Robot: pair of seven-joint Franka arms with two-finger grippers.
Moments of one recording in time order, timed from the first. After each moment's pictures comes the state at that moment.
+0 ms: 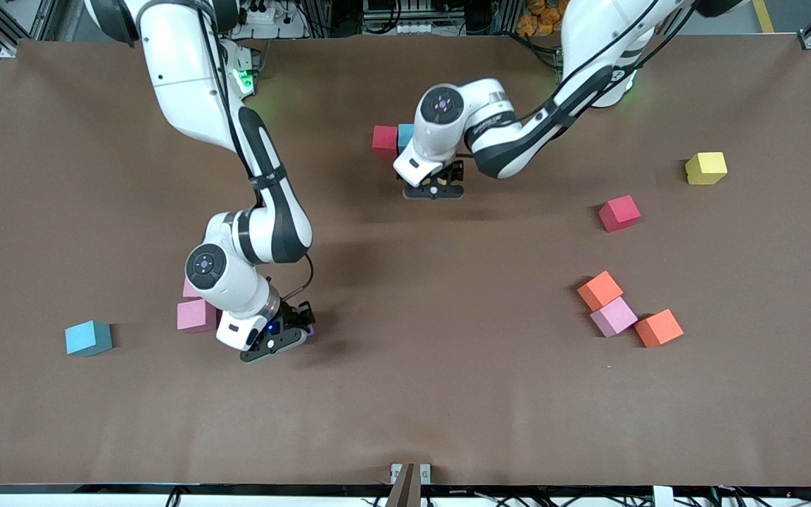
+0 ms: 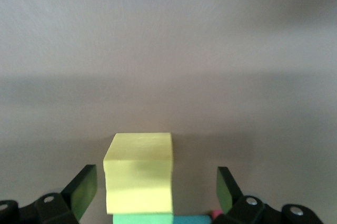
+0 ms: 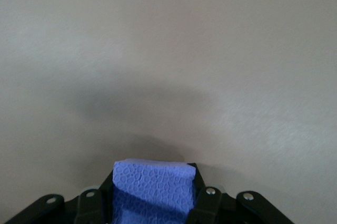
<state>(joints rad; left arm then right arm) -0.06 0.54 -0.91 -2.02 0.40 2.34 -1.19 0.67 0.77 -0.38 -1.56 0.56 2.38 -0.36</state>
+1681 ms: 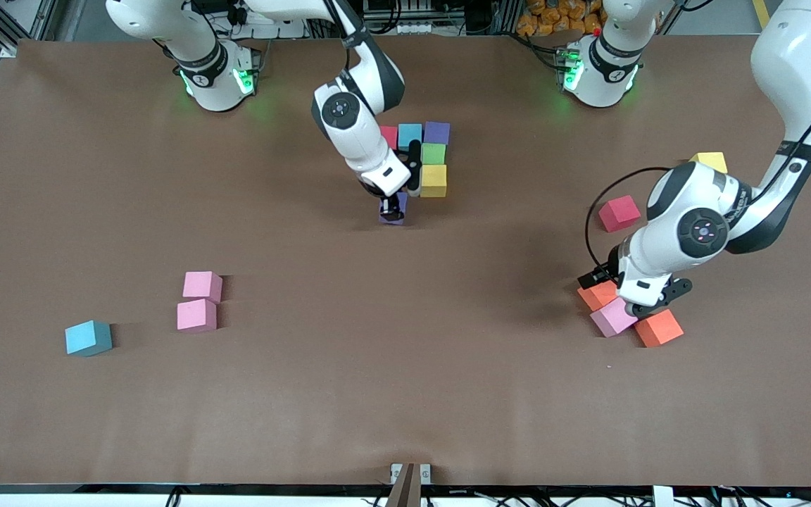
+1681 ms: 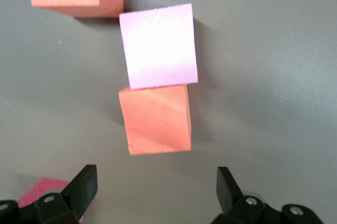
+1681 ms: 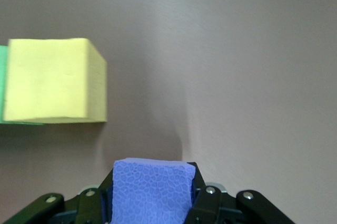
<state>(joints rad) 0.60 0.60 -0.89 -1.90 0.55 2.11 -0.97 1.22 0.47 -0.27 -2.11 0.67 2.79 -1.16</state>
